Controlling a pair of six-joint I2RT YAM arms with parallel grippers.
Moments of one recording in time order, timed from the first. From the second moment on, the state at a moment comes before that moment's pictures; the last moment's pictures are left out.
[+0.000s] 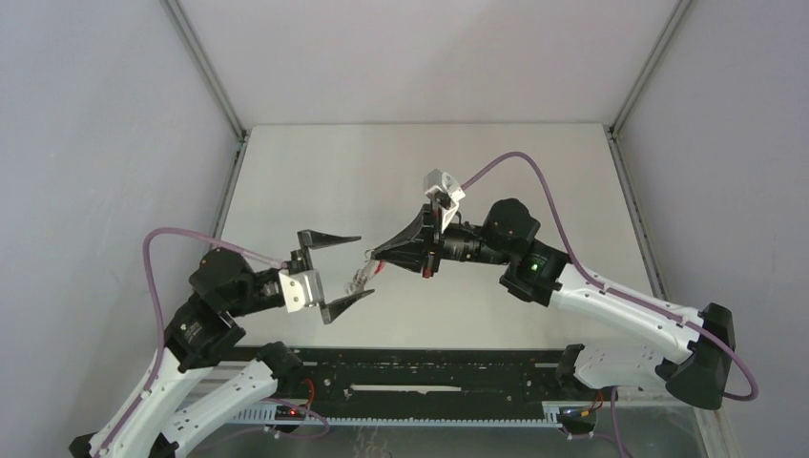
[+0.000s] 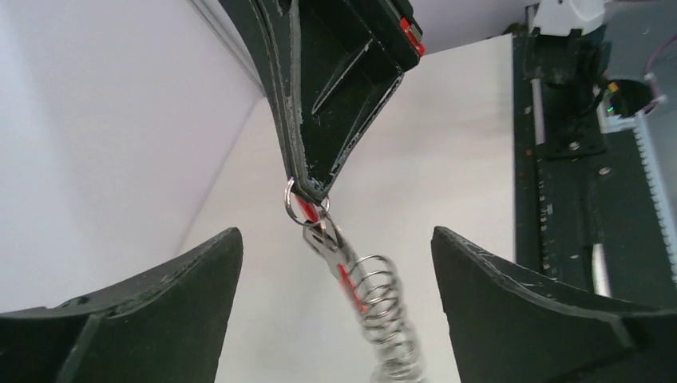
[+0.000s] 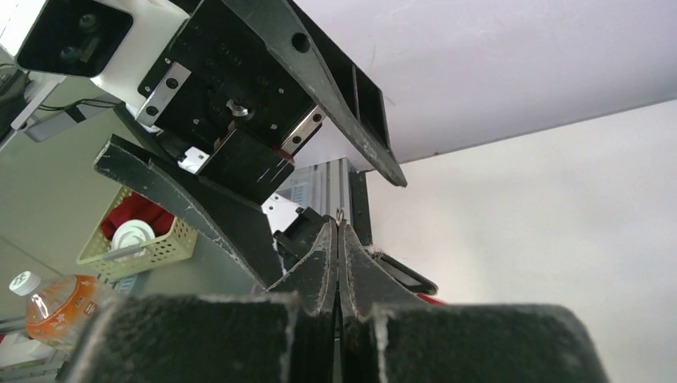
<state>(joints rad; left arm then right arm) -0.71 0.52 0.93 -0.43 0.58 0.49 1.00 1.18 1.04 0.30 -0.50 0.35</state>
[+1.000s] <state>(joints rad) -0.70 0.62 0.77 -0.23 0.62 -0.09 1.13 1.11 1.04 0.25 -0.13 0.21</state>
